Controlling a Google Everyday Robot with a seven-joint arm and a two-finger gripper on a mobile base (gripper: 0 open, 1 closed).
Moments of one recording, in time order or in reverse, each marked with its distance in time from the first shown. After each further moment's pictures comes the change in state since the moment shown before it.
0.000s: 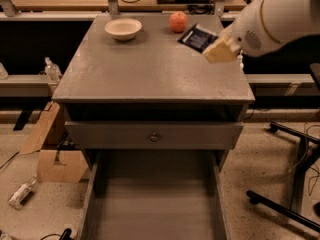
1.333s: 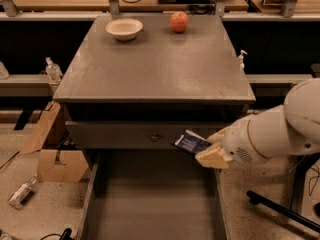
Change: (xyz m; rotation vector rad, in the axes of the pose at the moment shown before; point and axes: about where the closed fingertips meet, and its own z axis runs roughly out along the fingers) arm 0.165 0.168 0.049 -0.325 0.140 0.141
